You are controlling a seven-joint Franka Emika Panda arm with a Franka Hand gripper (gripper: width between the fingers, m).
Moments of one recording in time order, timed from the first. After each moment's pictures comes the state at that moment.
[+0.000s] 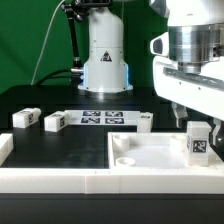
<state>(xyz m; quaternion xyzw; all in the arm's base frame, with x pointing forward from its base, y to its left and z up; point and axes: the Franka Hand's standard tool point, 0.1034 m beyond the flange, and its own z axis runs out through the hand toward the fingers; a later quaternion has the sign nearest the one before) 0.625 0.120 0.075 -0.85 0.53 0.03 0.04</state>
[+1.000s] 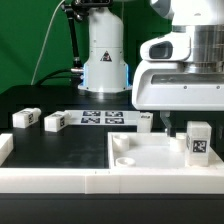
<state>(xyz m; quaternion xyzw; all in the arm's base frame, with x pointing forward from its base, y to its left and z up) 0.625 0.117 0.073 -1.00 0.08 0.00 0.02</state>
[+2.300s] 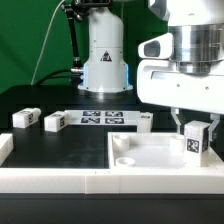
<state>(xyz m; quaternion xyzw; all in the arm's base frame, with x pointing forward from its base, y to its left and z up) 0.625 0.117 0.072 -0.90 0.44 0.00 0.04</state>
